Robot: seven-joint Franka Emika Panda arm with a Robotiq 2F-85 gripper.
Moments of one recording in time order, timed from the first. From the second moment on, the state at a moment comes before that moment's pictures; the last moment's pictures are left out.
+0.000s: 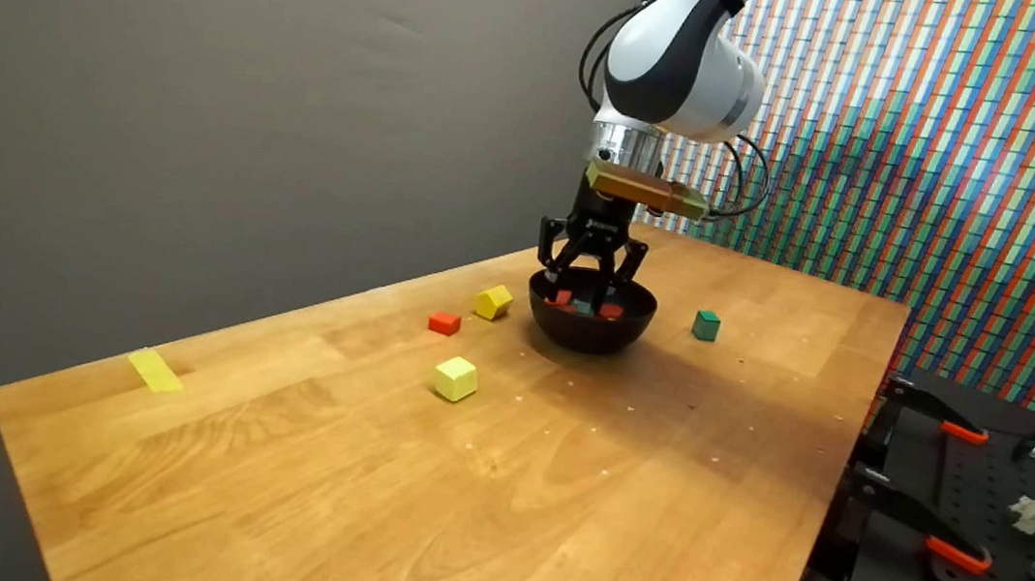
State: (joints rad) arm 0.05 0.49 0.08 -2.12 0.34 2.60 0.46
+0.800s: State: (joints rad) arm 0.05 0.54 0.09 -2.05 0.40 2.60 0.45
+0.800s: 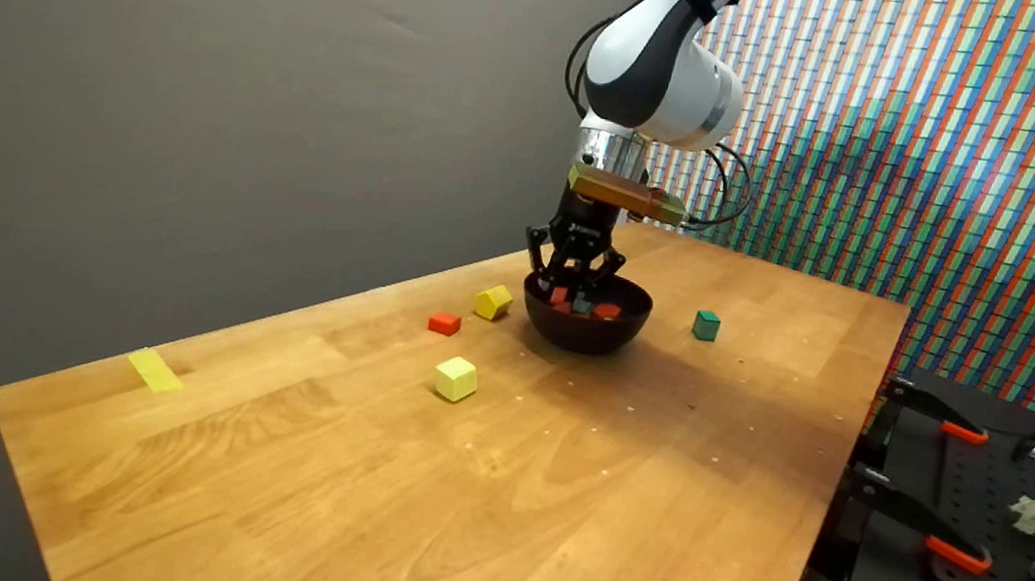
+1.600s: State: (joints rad) arm -0.06 0.46 0.07 -2.09 0.53 2.50 0.42
